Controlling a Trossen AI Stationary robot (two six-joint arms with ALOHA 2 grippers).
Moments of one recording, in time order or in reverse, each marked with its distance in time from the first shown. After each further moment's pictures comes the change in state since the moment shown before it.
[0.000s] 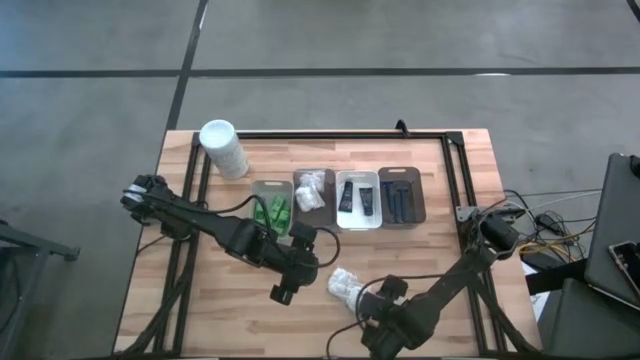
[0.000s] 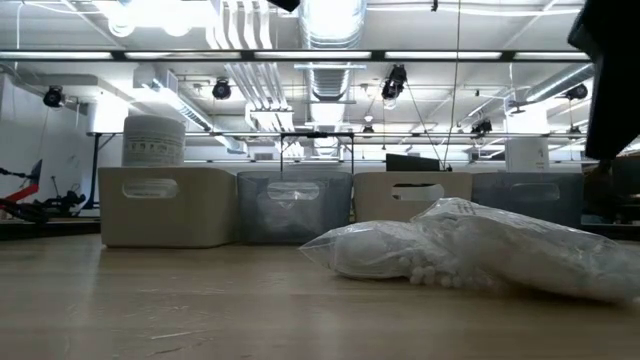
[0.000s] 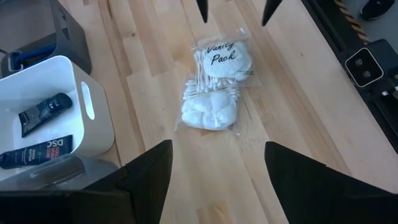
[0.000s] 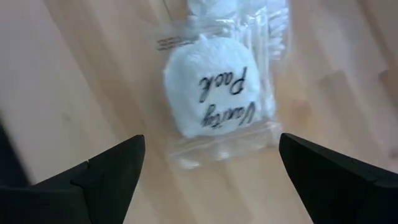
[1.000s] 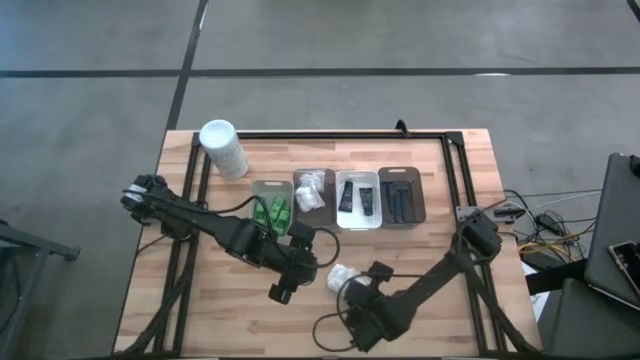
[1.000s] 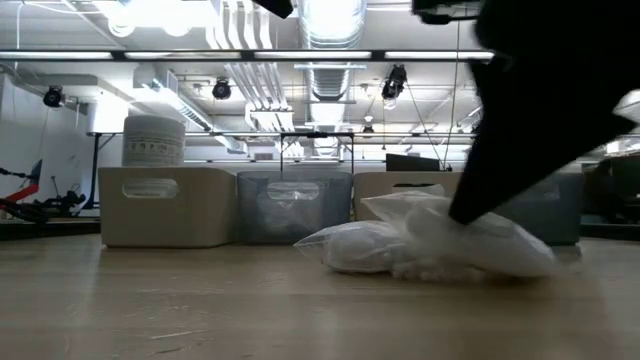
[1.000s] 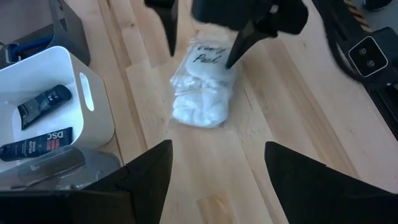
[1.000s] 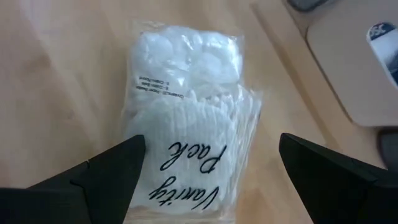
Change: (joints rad) left arm 0.001 0.000 0.000 -0.030 -0.002 0.000; right arm -0.087 0.114 0.017 -0.014 0.254 -0.072
